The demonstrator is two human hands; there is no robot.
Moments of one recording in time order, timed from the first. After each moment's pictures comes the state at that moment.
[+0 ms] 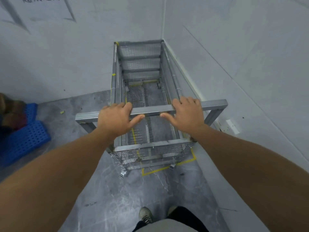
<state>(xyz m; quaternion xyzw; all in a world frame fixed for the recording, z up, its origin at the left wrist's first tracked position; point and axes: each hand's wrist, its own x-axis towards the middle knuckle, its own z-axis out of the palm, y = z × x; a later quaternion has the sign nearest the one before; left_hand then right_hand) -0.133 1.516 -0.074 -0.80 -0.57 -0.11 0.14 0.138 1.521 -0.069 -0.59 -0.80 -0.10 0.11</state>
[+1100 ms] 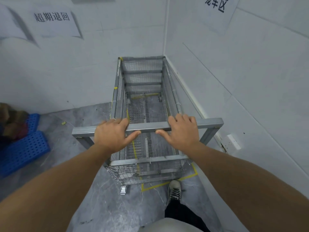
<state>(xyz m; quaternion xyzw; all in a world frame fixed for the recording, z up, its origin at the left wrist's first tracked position) -0.151 1.509 -0.074 -0.79 -0.57 -0.15 0.16 0.117 1.515 -0.075 -0.59 -0.79 -0.13 0.13</state>
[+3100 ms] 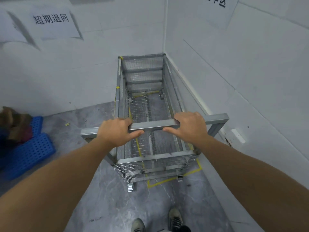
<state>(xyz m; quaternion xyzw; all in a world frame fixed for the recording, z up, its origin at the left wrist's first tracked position) -0.175 1.526 -0.059 -0.82 -0.56 -0.05 0.03 0.120 1.523 -0.060 -0.56 -0.81 -0.05 0.13</state>
